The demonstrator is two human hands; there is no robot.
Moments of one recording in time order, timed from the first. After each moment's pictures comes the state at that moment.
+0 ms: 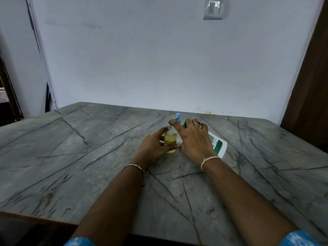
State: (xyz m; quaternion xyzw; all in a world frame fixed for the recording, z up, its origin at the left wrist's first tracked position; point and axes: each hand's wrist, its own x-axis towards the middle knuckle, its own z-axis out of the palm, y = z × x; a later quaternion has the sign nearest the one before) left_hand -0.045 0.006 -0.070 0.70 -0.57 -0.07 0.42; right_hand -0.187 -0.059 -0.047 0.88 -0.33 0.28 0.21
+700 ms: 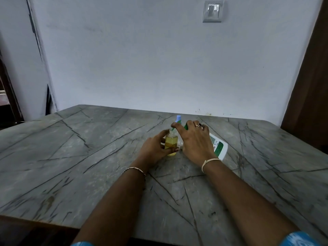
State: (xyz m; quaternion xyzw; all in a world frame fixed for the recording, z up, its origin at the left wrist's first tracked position) left_hand -0.048 0.008 -0.068 0.70 -0.58 -0.06 0.41; right_hand -0.188 -0.059 -0.047 0.87 -0.34 0.29 0.22
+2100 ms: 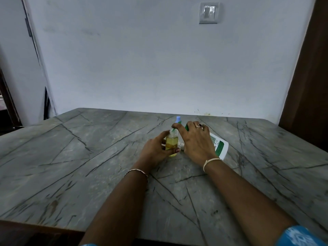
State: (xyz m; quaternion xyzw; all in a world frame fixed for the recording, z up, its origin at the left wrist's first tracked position) left_hand -0.047 0.007 -0.069 0.70 -0.59 -0.05 0.41; right_hand -0.189 -0.062 -0.048 0.87 -0.34 0.29 0.23
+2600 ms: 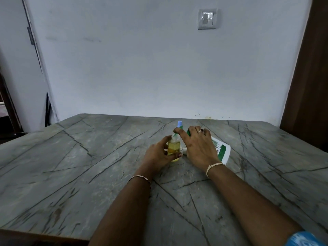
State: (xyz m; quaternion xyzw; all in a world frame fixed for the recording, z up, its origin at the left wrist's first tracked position) left_hand -0.046 0.007 -0.070 0.69 -0.60 -0.05 0.41; right_hand -0.189 -0.065 -0.051 0.87 -0.33 0.30 0.24
